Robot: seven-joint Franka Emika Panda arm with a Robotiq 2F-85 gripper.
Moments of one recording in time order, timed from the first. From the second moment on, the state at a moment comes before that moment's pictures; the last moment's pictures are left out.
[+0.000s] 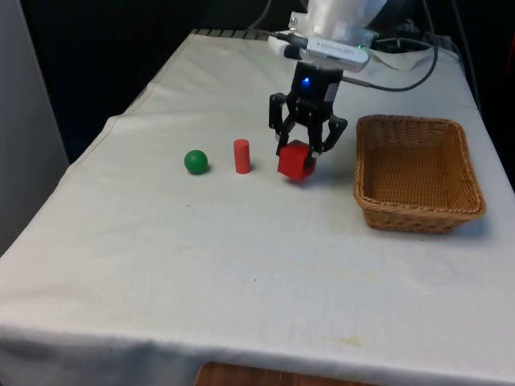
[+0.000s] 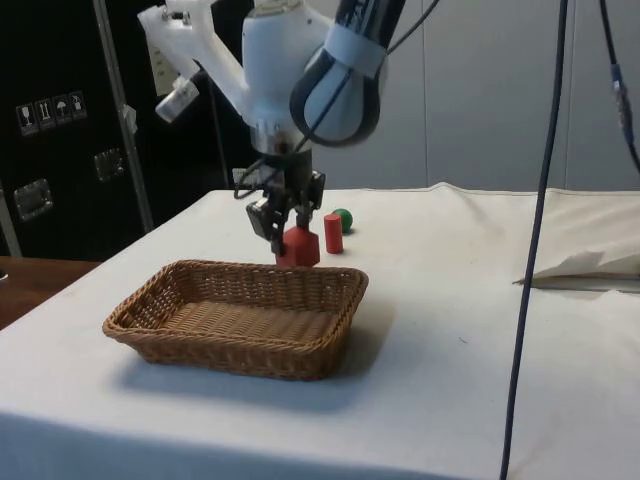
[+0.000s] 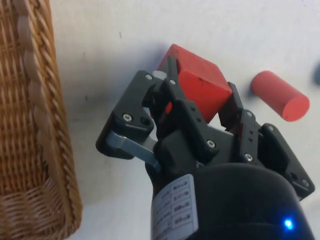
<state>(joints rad) 0.54 0.44 -0.54 -2.27 -0.06 2.81 0.52</state>
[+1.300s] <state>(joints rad) 0.54 0.23 -0.55 -2.24 -0.08 2.61 0.52</state>
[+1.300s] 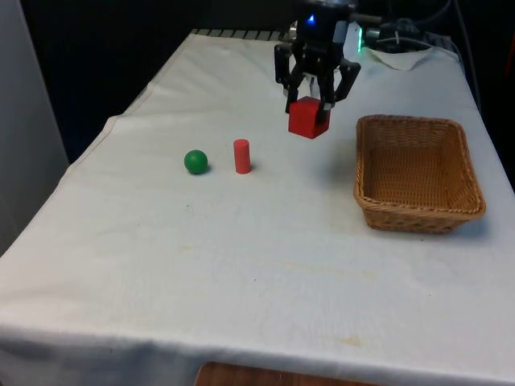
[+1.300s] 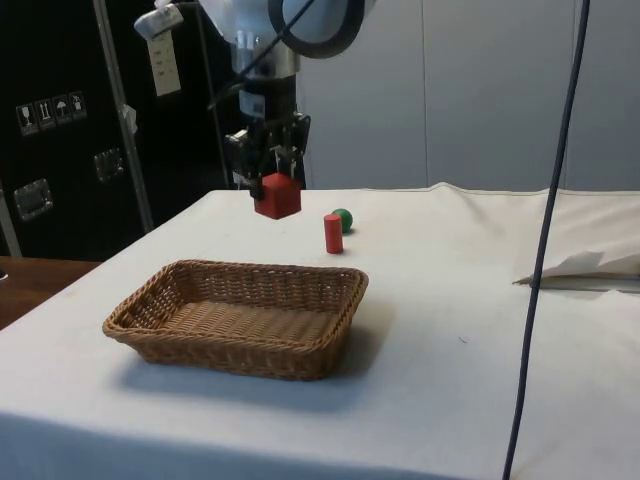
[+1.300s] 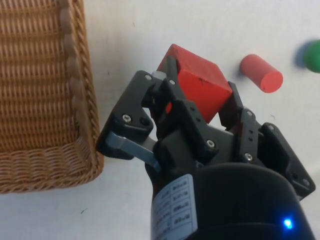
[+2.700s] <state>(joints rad) 0.57 0.26 -0.37 -2.20 -0.09 2.62 0.69</state>
